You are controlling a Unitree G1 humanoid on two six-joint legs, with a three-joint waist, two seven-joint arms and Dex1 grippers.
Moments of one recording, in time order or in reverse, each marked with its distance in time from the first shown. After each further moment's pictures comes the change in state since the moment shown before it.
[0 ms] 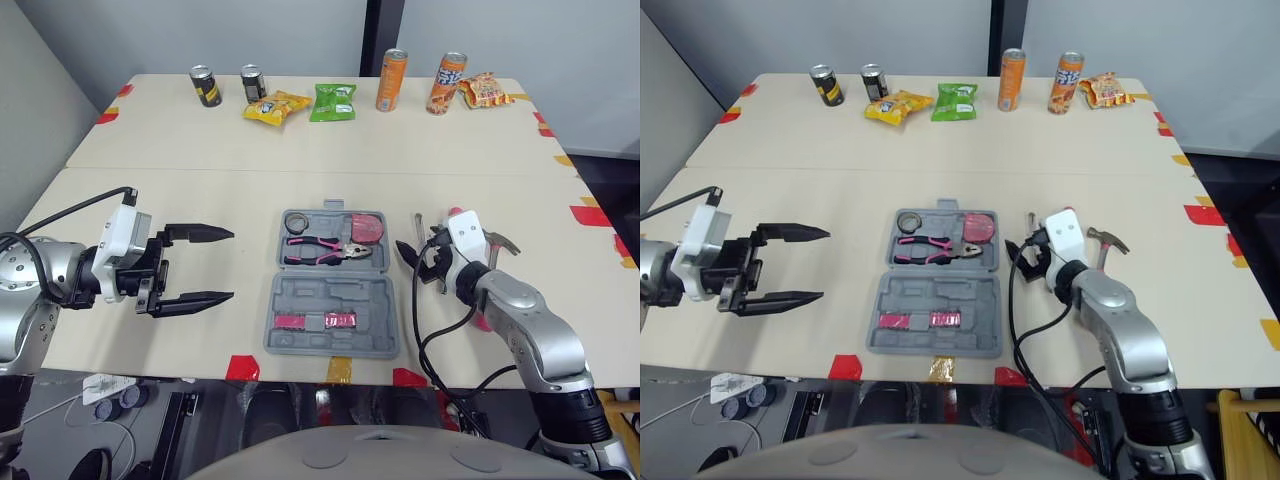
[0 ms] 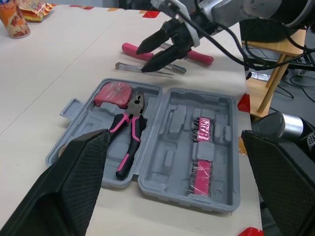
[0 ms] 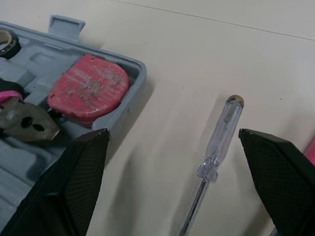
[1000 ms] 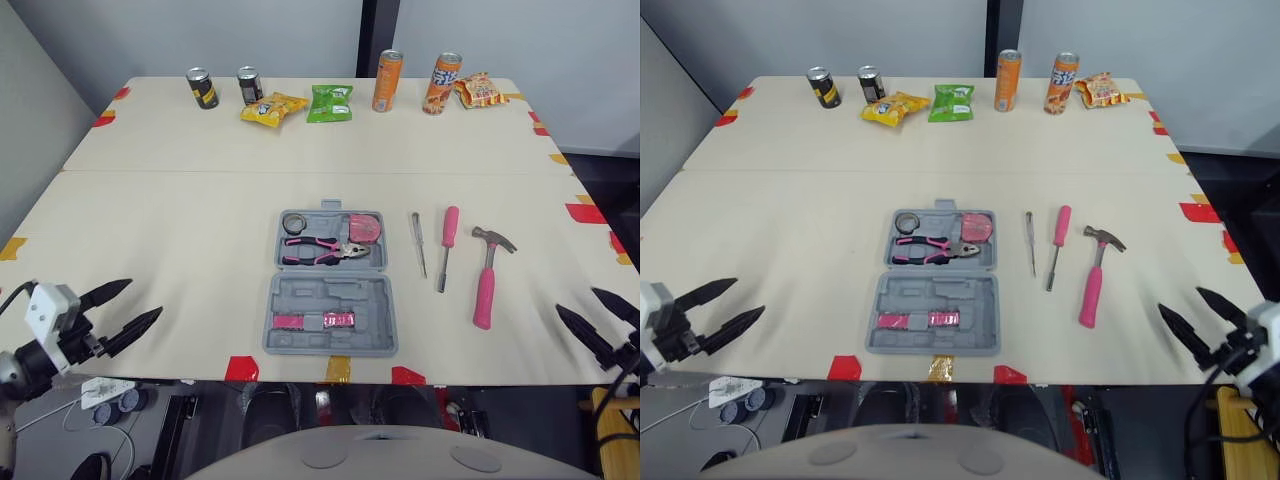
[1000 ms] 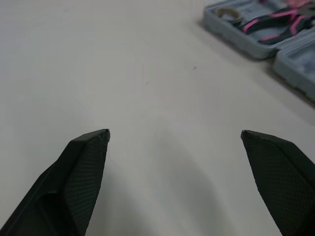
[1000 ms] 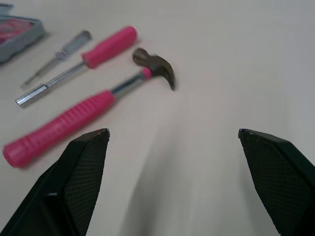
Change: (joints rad) left arm 0.303 -0.215 0.216 0.412 0.156 -0.291 0.253; right arm 0.363 -0.272 -0.597 0.637 0.302 -0.800 0.783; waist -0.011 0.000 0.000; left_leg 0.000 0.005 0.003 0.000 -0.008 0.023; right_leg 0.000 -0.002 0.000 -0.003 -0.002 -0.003
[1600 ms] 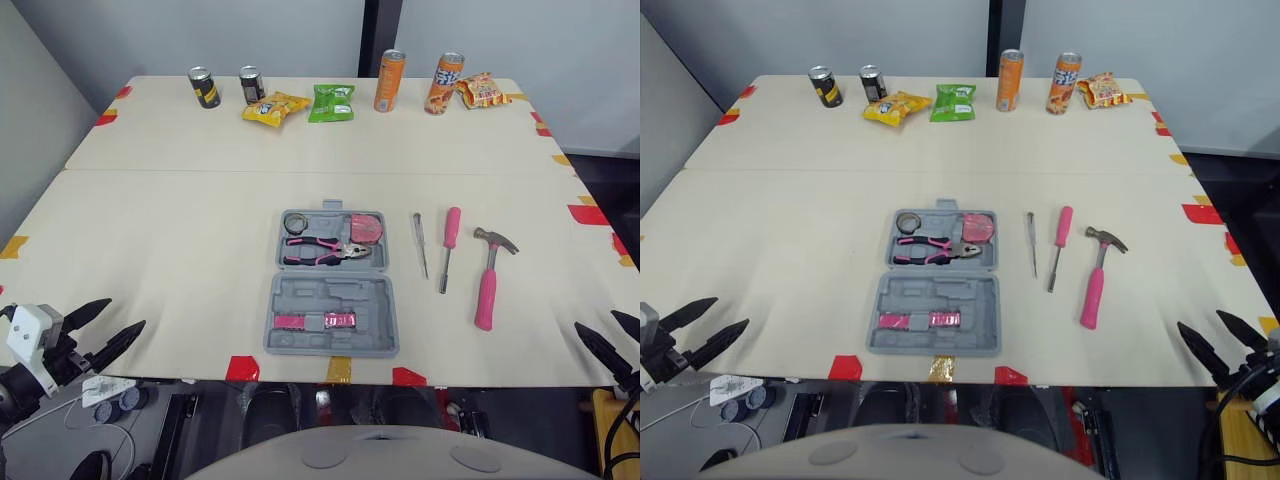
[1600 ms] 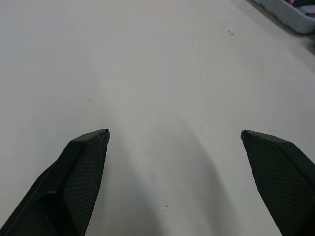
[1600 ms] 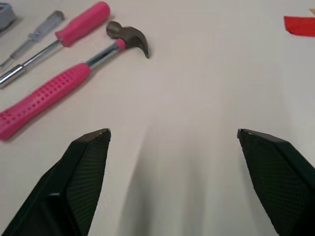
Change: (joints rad) left arm 0.049 -0.017 0.043 0.159 0.005 -0.040 0.048; right arm 0.058 -0.007 -0.071 0.168 0.008 -0.029 0.029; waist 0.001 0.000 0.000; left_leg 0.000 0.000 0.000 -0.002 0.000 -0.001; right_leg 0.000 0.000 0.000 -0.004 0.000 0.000
